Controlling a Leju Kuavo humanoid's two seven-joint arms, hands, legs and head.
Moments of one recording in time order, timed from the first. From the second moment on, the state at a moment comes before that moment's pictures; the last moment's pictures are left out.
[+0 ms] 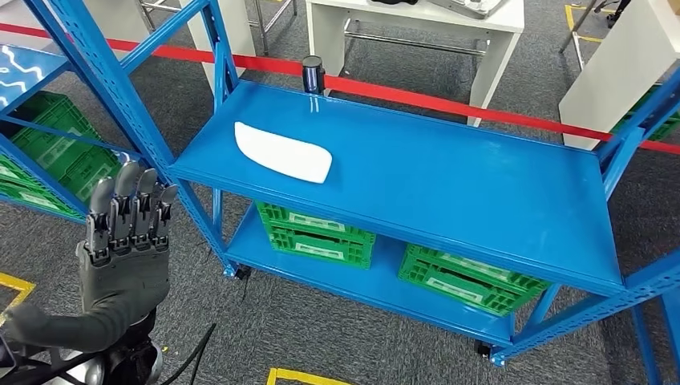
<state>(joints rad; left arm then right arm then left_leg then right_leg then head) 0.11 0.10 -0.26 -2.11 0.22 -0.24 -0.45 -0.04 -0.09 -0.49 -0.23 1.05 0.24 -0.27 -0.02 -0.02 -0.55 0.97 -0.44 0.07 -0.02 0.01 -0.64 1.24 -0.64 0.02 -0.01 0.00</state>
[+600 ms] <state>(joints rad) 0.12 0.13 -0.26 -2.11 0.27 -0.24 -0.42 -0.04 -0.08 -0.48 -0.22 1.04 0.25 -0.27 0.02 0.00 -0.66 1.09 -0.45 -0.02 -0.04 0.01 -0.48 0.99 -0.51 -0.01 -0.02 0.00</state>
